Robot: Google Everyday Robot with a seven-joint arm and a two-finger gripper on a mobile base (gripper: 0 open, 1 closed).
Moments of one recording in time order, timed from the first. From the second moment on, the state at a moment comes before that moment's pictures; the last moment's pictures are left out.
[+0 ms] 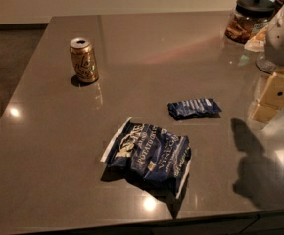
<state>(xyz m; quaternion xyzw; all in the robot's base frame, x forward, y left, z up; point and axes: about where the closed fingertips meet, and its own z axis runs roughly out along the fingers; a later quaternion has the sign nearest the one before) 0.438 -0.217 0.976 -0.60 0.78 -0.03 0.16</state>
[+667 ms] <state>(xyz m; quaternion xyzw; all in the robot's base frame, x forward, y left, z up) 0.437 -0.212 0.977 -0.60 0.78 -0.03 0.16</state>
